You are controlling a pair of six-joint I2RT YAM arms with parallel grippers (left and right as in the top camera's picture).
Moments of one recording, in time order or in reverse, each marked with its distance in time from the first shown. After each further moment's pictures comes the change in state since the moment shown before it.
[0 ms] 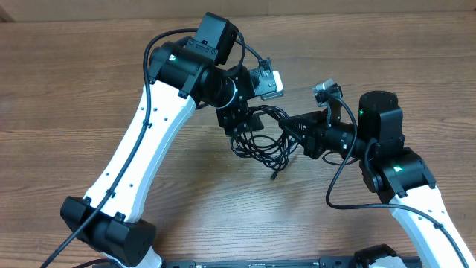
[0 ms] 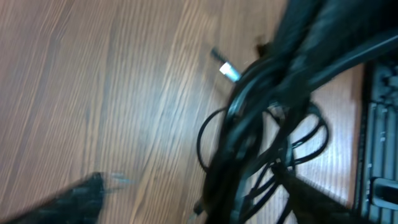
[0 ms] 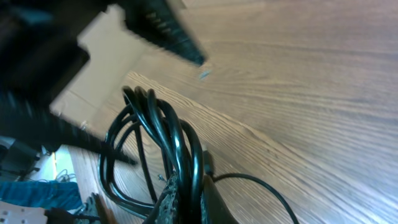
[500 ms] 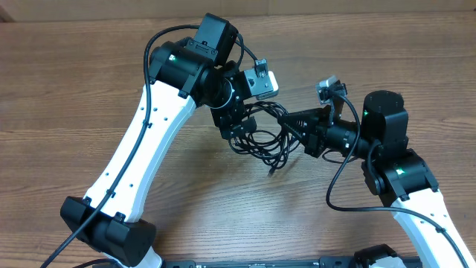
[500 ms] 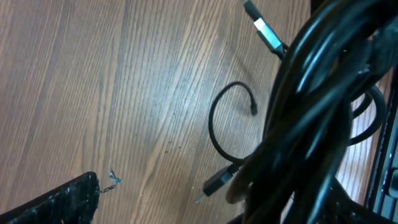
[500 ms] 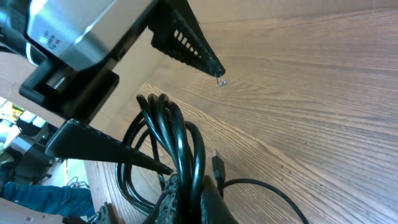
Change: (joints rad) left arm 0.000 0.000 0.000 -0.022 -0.111 -0.040; right arm -0.004 -0.020 0.000 0.066 -0.028 0.064
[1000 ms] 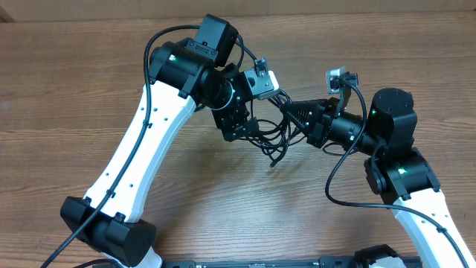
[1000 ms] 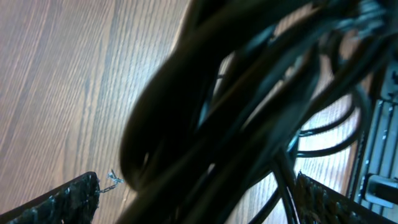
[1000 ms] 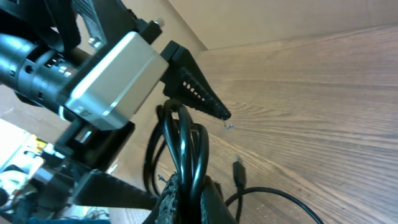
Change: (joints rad) left arm 0.000 0.000 0.000 -0.014 0.036 -0.034; right arm -0.019 -0.001 0.000 0.135 -0.011 0.182
